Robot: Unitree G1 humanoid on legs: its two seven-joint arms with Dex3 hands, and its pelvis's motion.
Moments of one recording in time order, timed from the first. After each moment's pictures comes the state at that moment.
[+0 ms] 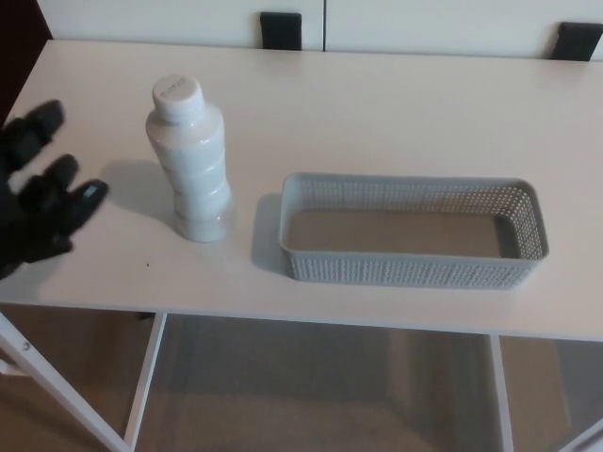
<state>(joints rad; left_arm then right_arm) -0.25 0.51 0.20 0.16 -0.47 0.38 -0.36 0.57 -0.25 -0.31 0.07 0.19 0.17 0.17</state>
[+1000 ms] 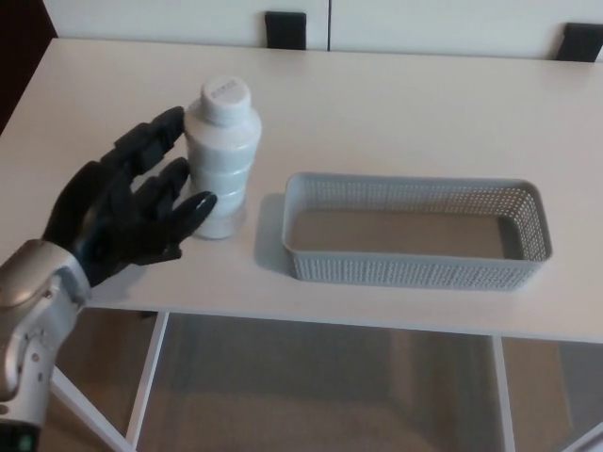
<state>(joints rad) -0.29 0.34 0.05 0.12 -0.38 0.32 -0.37 0.55 -0.26 -0.30 0.06 0.18 0.16 0.17</state>
